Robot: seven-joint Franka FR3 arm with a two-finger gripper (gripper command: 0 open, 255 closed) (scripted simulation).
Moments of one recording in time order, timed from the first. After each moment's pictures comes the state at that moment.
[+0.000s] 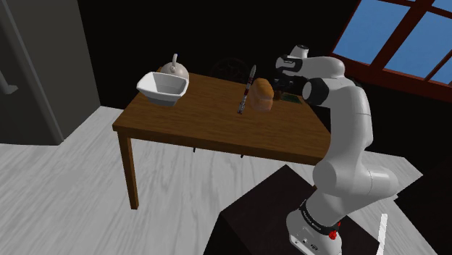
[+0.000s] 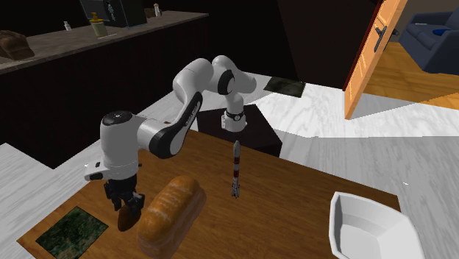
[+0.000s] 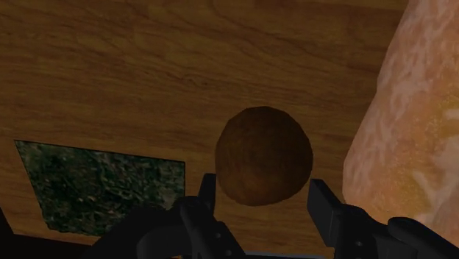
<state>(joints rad) -0.63 0.87 -0.15 -0.98 0.09 2.14 -0.11</state>
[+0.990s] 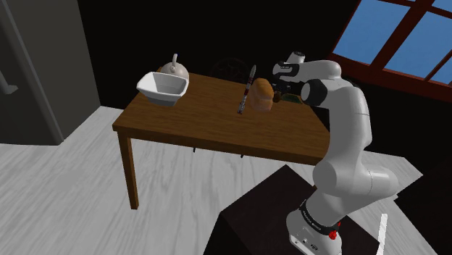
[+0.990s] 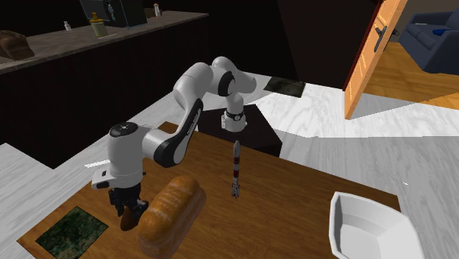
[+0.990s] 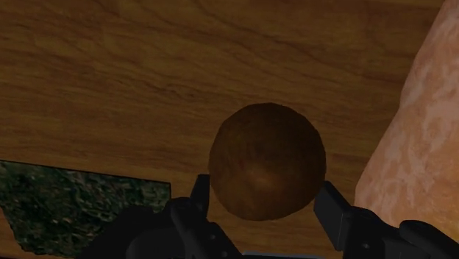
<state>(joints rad) -0.62 0.89 -0.14 -1.05 0.09 2.24 -0.11</state>
